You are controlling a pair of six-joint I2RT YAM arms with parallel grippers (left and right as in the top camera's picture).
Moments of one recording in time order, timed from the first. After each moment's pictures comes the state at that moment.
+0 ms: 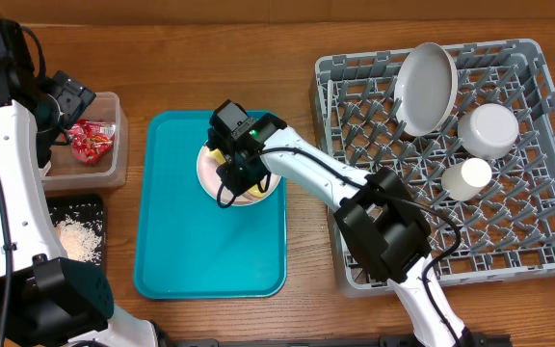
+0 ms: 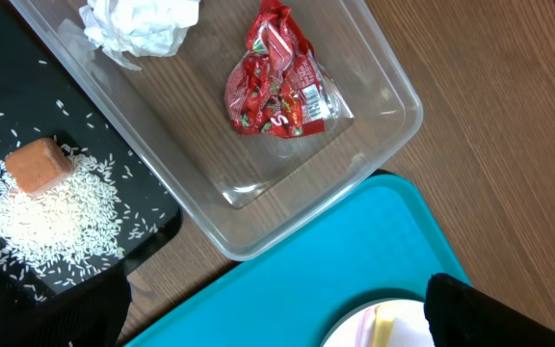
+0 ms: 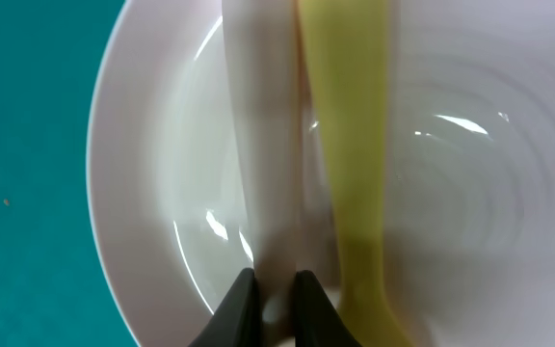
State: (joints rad) left arm 0.32 1.77 1.87 -1.31 -0.07 -0.70; right arm 0.76 2.32 1.87 -0.88 -0.22 0.09
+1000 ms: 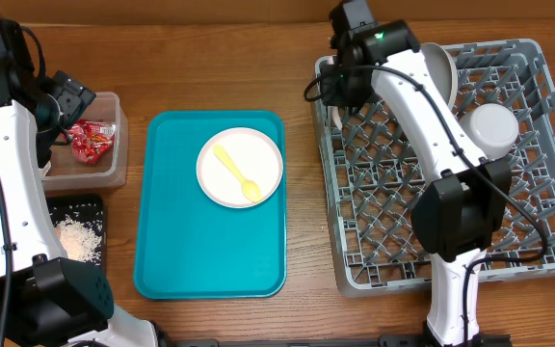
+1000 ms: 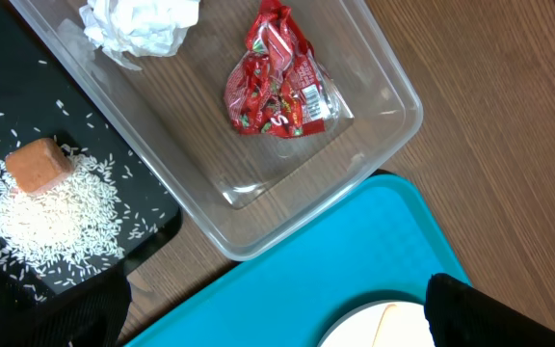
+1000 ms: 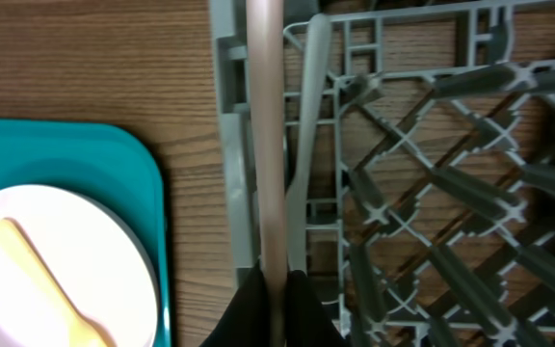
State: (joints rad) left arm 0.32 1.77 1.87 -1.31 -0.07 -0.70; right arm 0.33 2.20 2.16 -1.23 -0.05 0.32
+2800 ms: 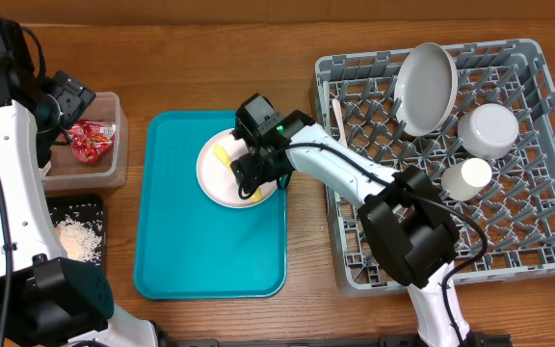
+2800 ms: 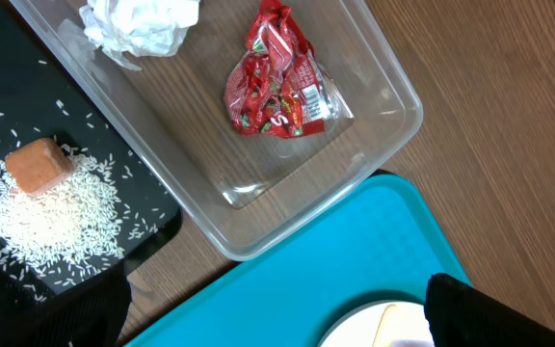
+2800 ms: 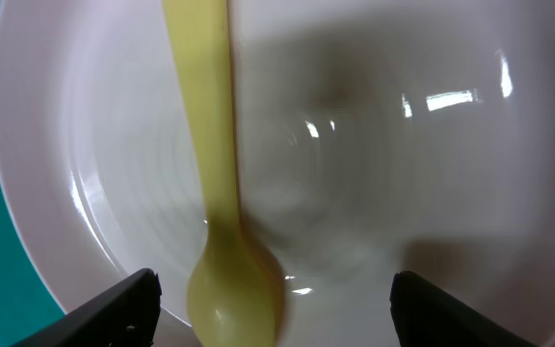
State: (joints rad) left arm 0.32 1.77 1.87 -1.31 -0.07 -0.70; right arm 0.69 2.20 1.69 -0.79 -0.22 0.18
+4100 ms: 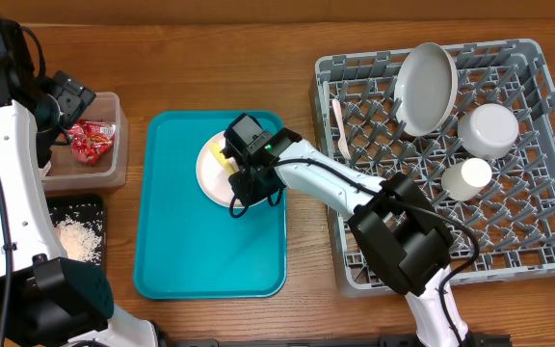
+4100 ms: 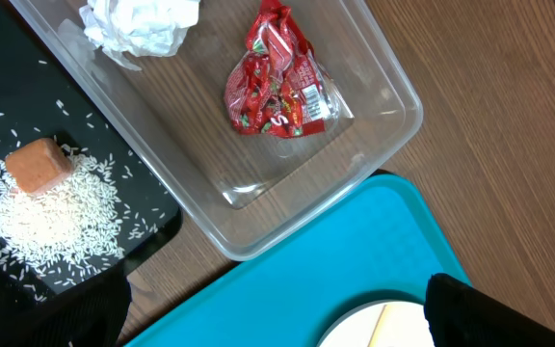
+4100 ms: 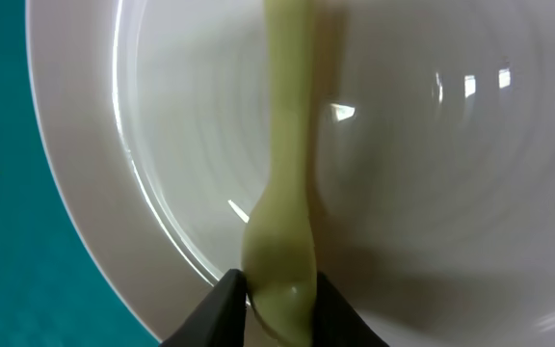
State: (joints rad) left arm 0.32 1.77 1.87 -1.31 -0.07 -0.70; right arm 0.76 2.19 1.62 -0.75 -0.23 0.23
